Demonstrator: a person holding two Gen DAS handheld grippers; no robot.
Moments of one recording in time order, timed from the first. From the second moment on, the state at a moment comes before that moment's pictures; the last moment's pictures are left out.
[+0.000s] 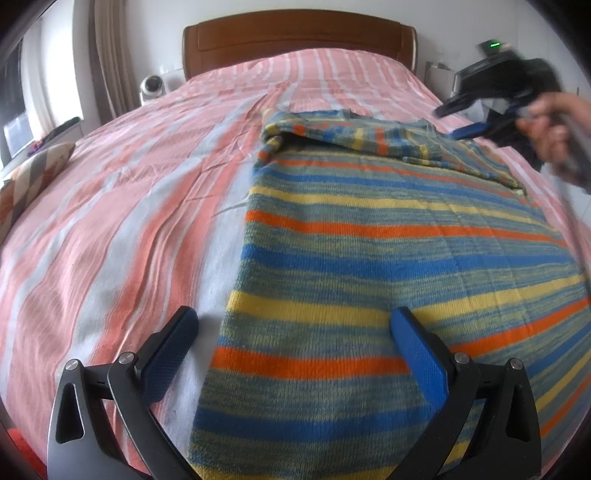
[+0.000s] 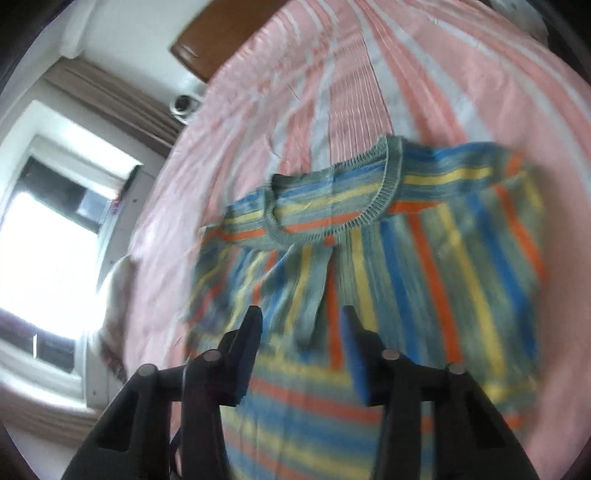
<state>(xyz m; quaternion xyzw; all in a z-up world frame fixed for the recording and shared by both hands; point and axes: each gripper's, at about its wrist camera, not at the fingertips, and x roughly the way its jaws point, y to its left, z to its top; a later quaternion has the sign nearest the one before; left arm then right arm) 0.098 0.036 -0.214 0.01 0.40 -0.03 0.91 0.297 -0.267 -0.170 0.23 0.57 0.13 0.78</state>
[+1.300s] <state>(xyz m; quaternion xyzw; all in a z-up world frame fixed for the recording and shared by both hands) 0.096 0.036 -0.214 0.00 0.39 -0.03 0.92 0.241 -0.211 -0.184 -0.03 0.54 0.15 0.83</state>
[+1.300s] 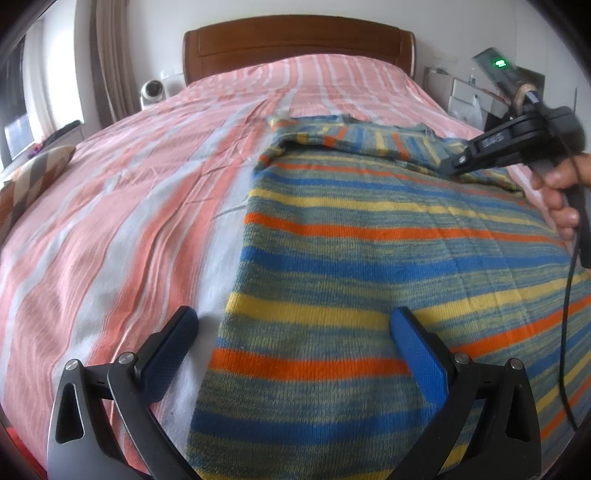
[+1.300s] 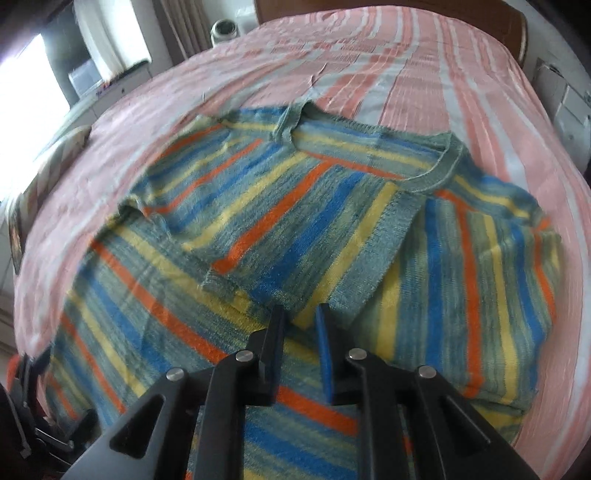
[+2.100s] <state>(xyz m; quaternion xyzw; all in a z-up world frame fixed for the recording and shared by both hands) 0.034 0.065 -0.180 -0.02 0.46 -0.05 0.89 -0.038 -0.335 -0.125 -0.01 0.46 0.06 0.88</state>
